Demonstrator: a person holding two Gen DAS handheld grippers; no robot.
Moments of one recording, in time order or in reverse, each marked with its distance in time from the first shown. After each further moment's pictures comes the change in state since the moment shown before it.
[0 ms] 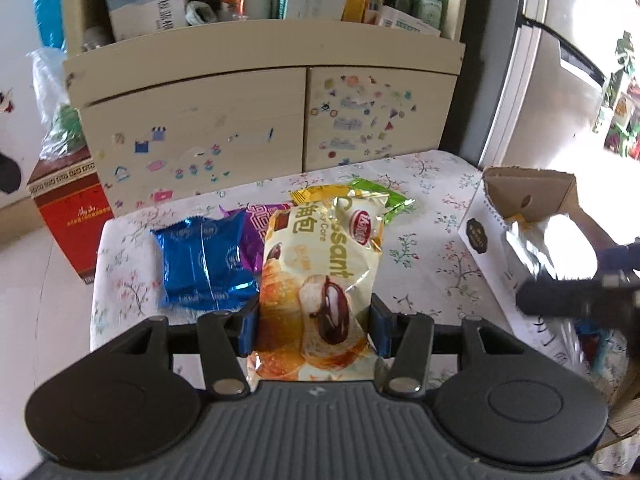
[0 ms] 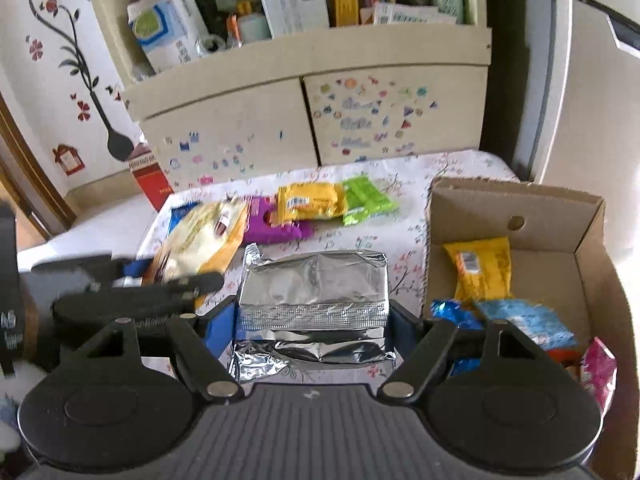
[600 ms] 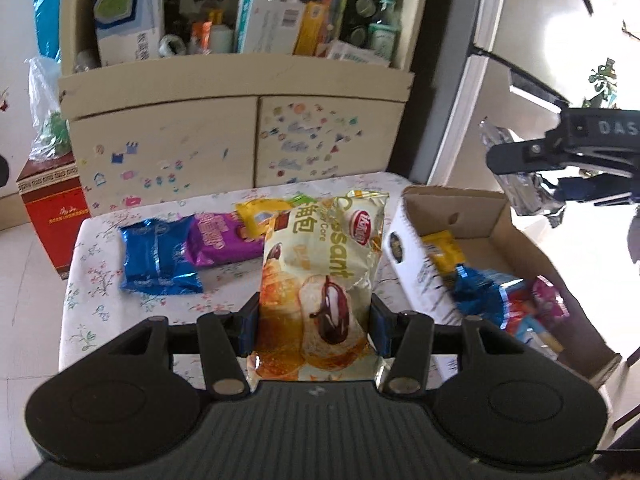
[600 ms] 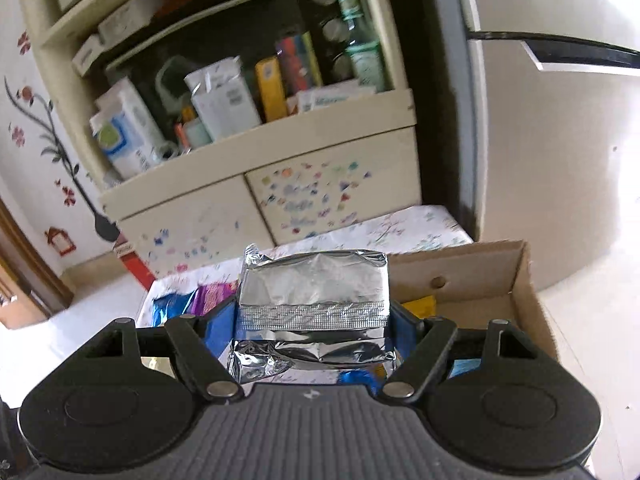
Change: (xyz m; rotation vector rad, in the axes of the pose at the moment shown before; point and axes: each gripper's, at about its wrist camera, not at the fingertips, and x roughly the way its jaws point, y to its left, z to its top) left arm -0.052 -0.051 -0.007 -0.029 -0.066 -0.078; right arm -0.056 -0.061 0.027 0.140 -0.167 -0.018
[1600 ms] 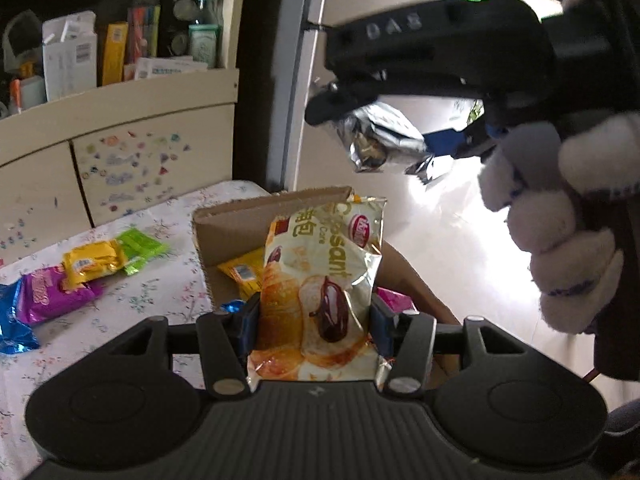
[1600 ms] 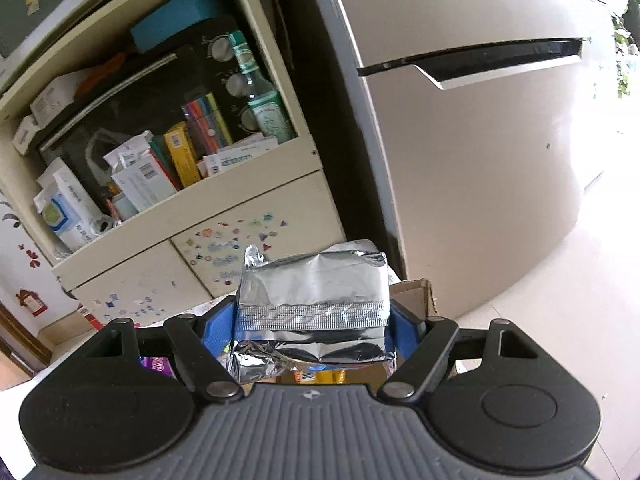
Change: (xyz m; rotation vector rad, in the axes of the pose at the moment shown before) left arm 0.034 -0.149 0.015 0.169 0.027 -0.215; right arm -0.016 -0.063 0.027 0.145 -0.075 -0.123
